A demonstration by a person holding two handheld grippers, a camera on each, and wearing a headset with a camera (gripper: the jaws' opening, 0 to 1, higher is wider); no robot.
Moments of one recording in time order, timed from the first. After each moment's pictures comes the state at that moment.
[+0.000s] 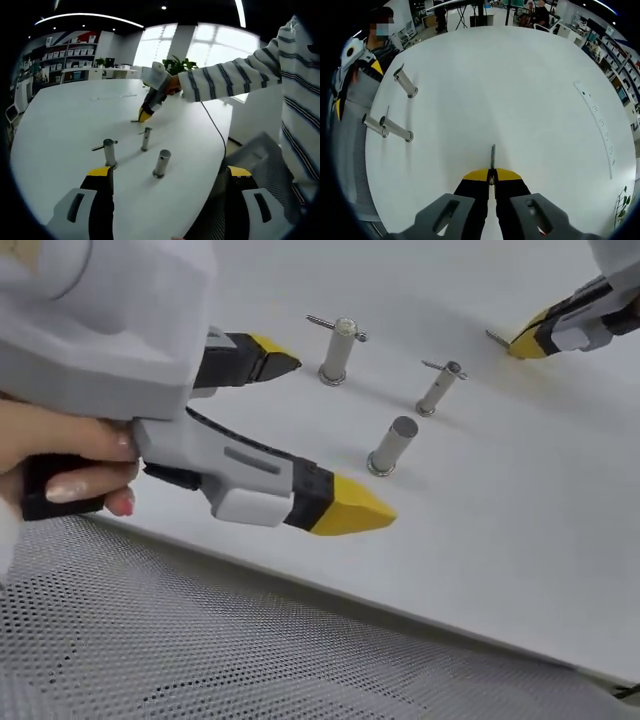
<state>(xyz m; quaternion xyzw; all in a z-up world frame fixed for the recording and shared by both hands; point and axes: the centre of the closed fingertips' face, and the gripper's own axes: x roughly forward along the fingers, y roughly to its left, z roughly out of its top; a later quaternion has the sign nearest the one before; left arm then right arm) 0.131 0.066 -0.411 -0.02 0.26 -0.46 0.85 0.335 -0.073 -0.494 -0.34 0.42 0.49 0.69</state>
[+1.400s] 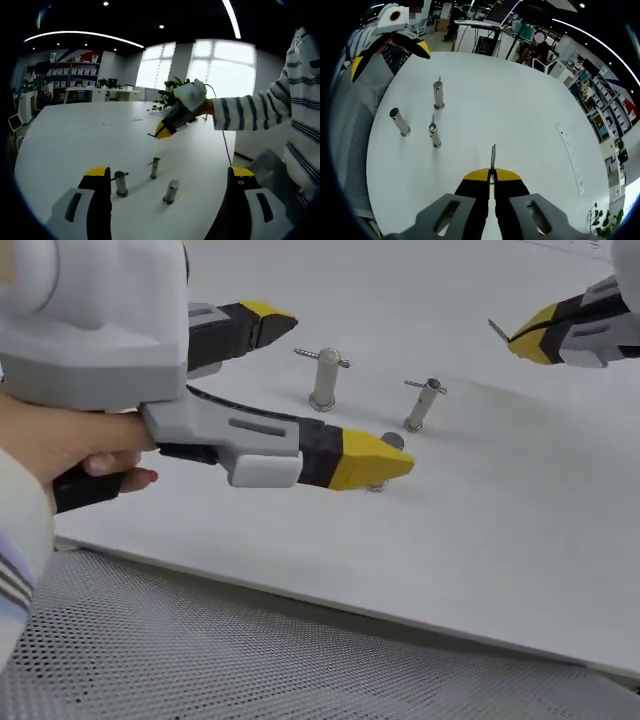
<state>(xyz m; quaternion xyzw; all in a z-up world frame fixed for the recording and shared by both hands) 0.161 0.060 -0.368 -0.04 0.18 -0.44 0.88 0.279 -0.061 -0.414 -0.40 0.26 0.49 0.73</state>
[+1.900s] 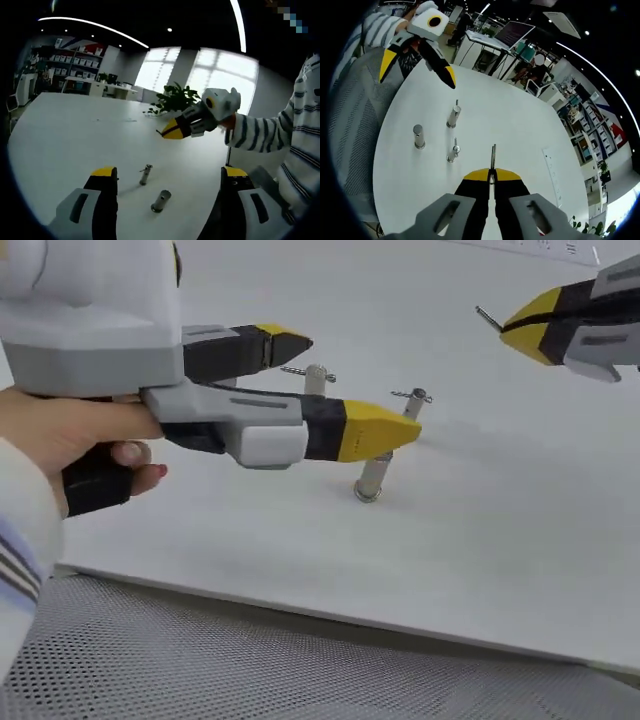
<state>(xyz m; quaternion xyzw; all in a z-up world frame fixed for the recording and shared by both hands) 0.161 0.046 -0.354 -0.10 0.19 -0.46 0.86 0.259 -0.046 -0.373 -0.45 0.15 0.47 0.74</state>
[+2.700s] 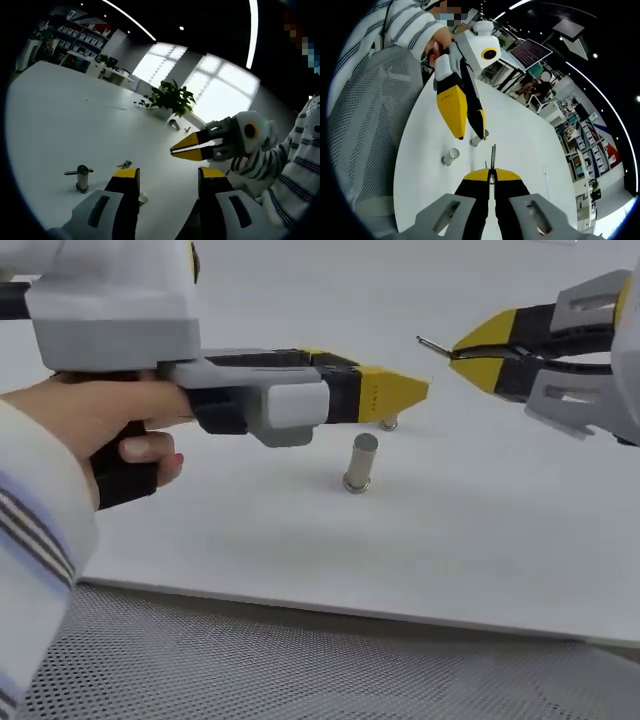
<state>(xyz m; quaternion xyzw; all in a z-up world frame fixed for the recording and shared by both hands) 0.160 0.020 -0.355 -0.21 0.24 -0.48 0.81 0.181 -0.007 -0.357 -0.48 0.10 0.49 0.73</state>
